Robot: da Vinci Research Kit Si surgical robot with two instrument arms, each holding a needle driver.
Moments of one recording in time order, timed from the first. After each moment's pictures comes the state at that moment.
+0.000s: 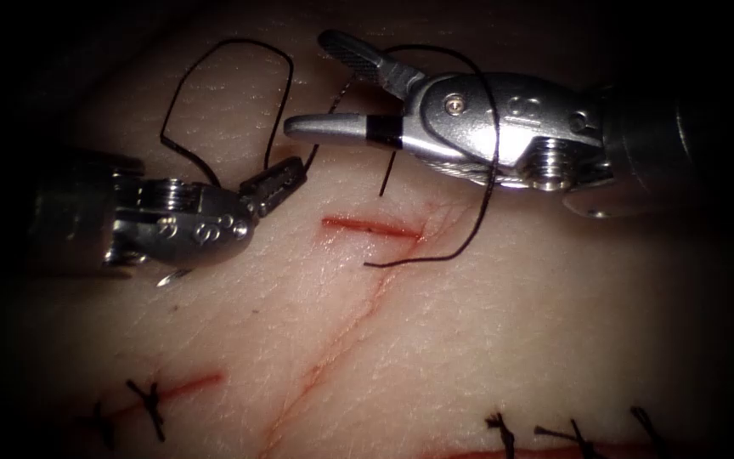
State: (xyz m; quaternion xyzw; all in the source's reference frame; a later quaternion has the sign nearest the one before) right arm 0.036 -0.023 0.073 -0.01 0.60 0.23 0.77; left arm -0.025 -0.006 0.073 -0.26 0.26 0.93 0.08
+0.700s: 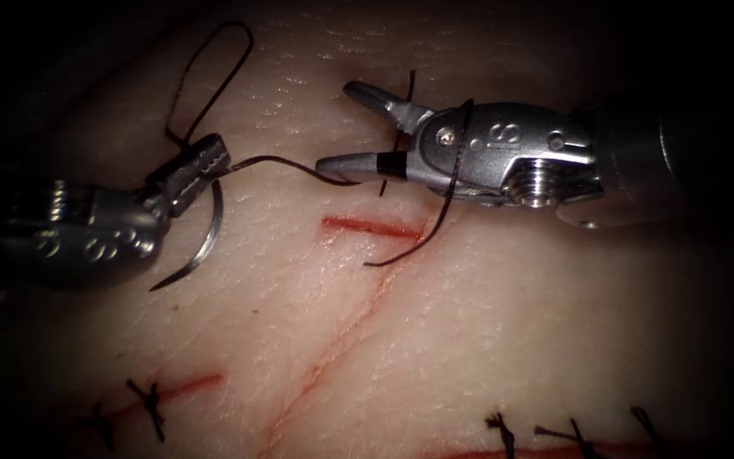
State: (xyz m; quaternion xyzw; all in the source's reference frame) right arm 0.034 -0.025 0.078 0.05 0.51 0.20 0.83; left arm -0.021 -0.004 0.062 -0.25 0.33 0.91 0.06
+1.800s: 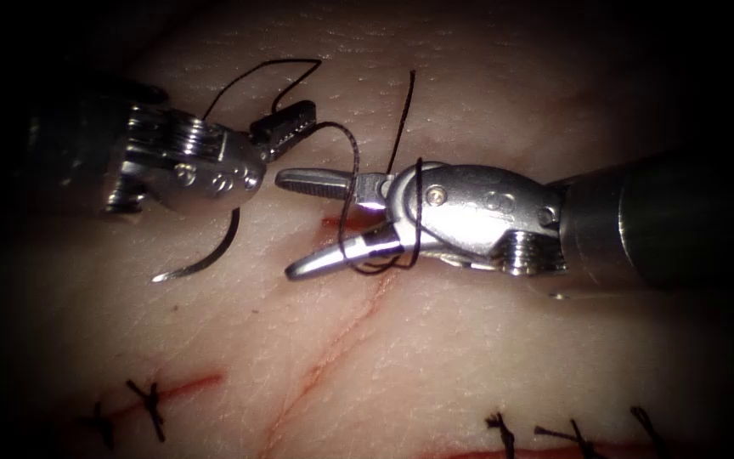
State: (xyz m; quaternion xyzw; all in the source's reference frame) right arm 0.036 -0.028 0.077 0.19 0.71 0.08 0.67; left arm -0.025 -0.001 0.071 -0.22 0.26 0.94 -0.08
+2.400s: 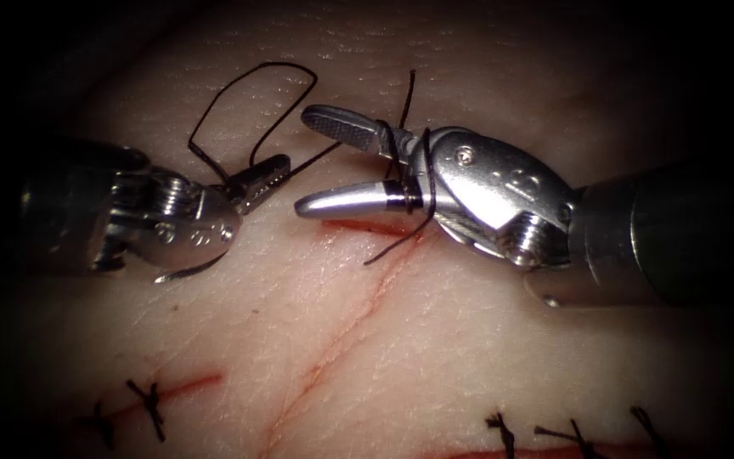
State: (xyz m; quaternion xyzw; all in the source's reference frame) right arm 0.034 -0.026 0.076 0.11 0.72 0.22 0.65; left arm -0.024 -0.005 0.072 -0.22 0.26 0.94 -0.07
